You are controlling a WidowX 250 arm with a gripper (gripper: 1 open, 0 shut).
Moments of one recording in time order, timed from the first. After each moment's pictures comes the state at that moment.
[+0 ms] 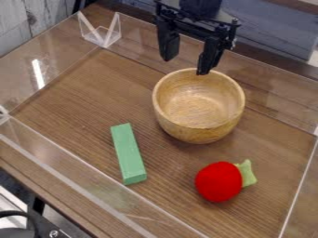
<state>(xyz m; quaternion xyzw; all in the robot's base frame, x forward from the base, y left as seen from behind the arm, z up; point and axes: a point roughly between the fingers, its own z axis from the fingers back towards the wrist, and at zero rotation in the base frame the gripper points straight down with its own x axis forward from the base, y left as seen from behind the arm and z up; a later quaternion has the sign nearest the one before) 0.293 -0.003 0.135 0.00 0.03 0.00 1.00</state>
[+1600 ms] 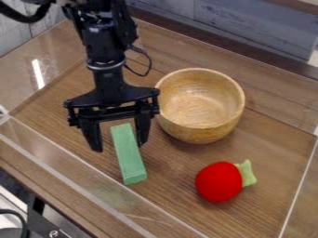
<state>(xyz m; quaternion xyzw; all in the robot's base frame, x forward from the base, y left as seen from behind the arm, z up) 0.195 0.036 0.066 -0.04 0.04 0.39 0.92</state>
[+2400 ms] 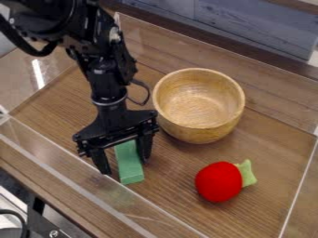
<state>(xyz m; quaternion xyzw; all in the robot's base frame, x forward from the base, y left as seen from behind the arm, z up) 0.197 0.037 0.023 -0.04 0.01 0.48 0.88</state>
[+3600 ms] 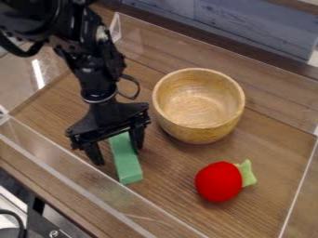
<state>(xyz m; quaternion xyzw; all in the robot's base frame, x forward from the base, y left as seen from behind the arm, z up) 0.197 0.055 0.023 -0.04 -0.02 0.48 0.88</state>
